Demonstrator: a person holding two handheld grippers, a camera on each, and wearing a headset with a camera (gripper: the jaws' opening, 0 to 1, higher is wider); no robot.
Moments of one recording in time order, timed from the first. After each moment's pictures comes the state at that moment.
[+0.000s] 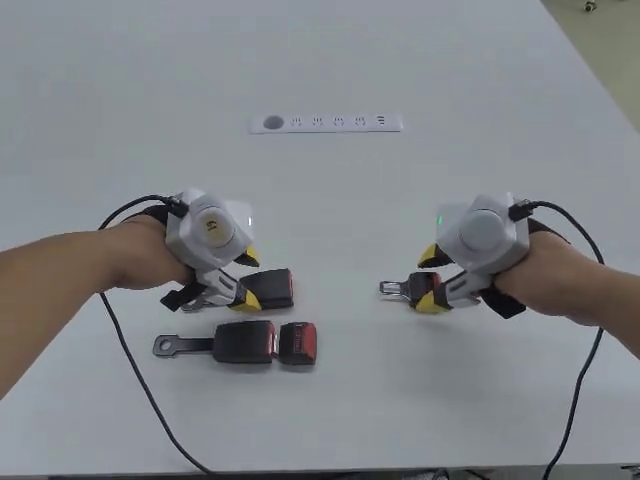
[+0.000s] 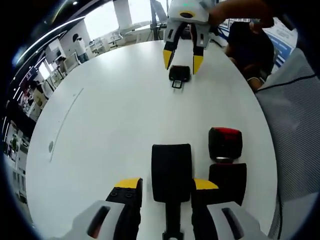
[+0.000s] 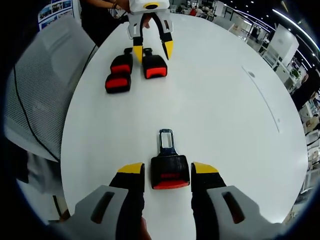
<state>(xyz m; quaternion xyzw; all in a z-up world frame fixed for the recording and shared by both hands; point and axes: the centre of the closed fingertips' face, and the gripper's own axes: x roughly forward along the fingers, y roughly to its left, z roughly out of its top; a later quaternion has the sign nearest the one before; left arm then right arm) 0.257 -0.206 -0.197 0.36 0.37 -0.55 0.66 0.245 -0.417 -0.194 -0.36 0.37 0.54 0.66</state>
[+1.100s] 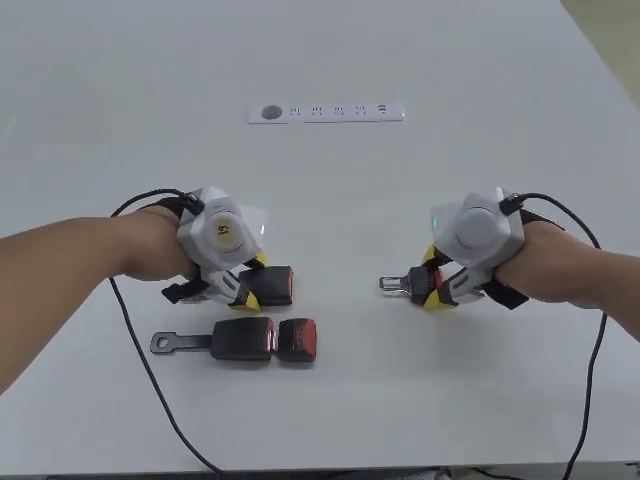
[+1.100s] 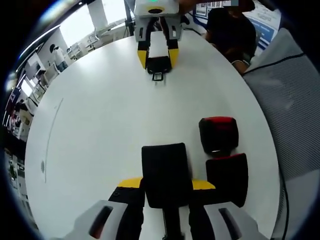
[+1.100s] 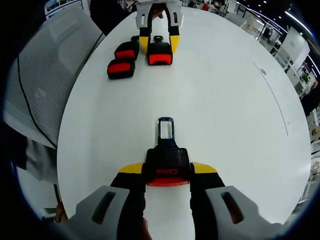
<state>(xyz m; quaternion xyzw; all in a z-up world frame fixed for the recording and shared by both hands) 0.242 -0.219 -0.203 0.41 0.36 -0.60 0.59 0.249 -0.424 -0.211 -0.38 0.38 0.57 0.62</state>
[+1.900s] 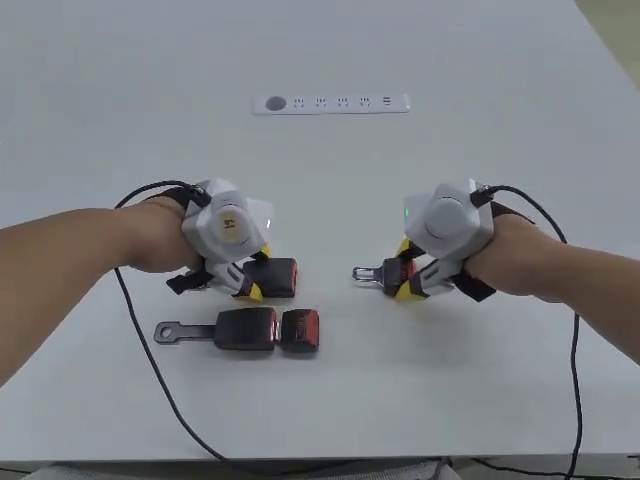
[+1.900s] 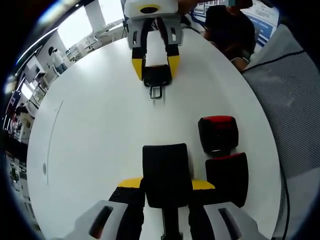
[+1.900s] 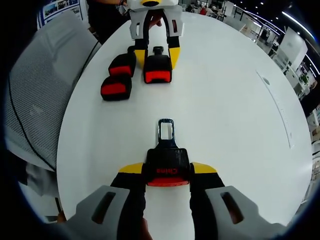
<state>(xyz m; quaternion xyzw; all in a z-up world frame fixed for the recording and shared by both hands) 0.242 -0.218 -0.202 0.42 0.36 -0.59 0.59 0.249 -0.372 -0.211 -0.36 0.37 0.57 0.64</state>
